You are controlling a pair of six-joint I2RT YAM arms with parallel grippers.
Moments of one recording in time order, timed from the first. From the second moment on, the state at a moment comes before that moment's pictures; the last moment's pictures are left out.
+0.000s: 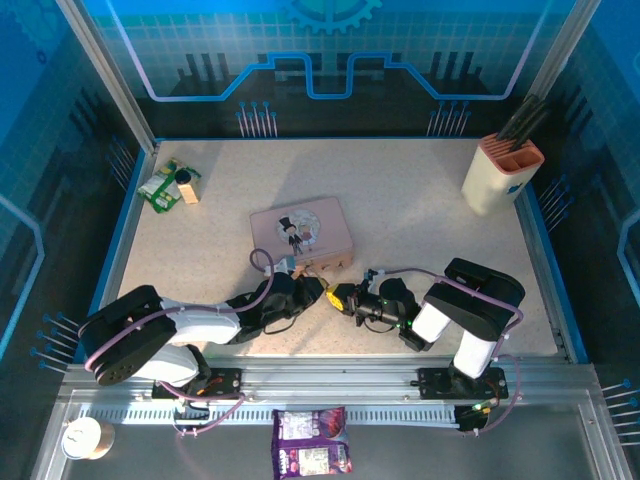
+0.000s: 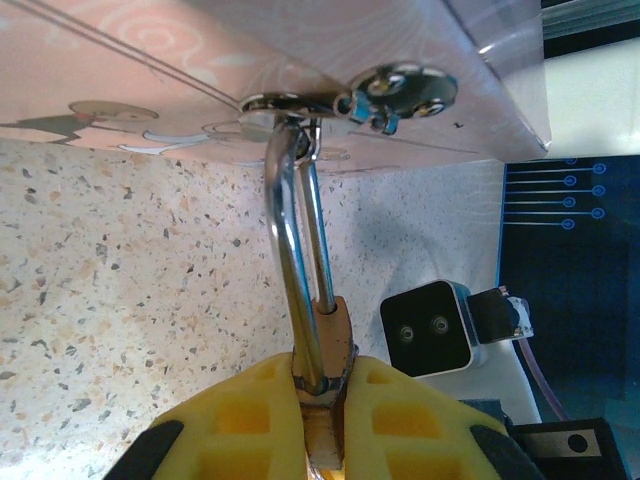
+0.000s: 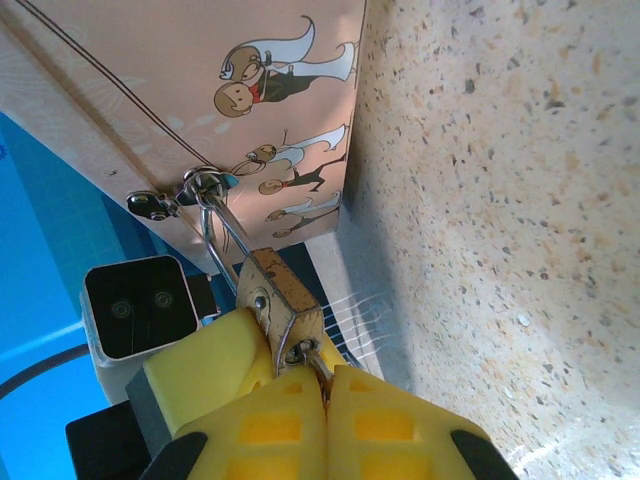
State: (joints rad) left arm -0.89 1.39 0.34 0.55 -0.08 -1.38; right arm 0.83 1.76 0.21 1.28 -0.24 1.78
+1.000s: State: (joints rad) left arm -0.82 1.30 0.42 0.21 -0.06 -1.35; right arm 0.82 1.30 0.29 0.55 -0.24 1.19
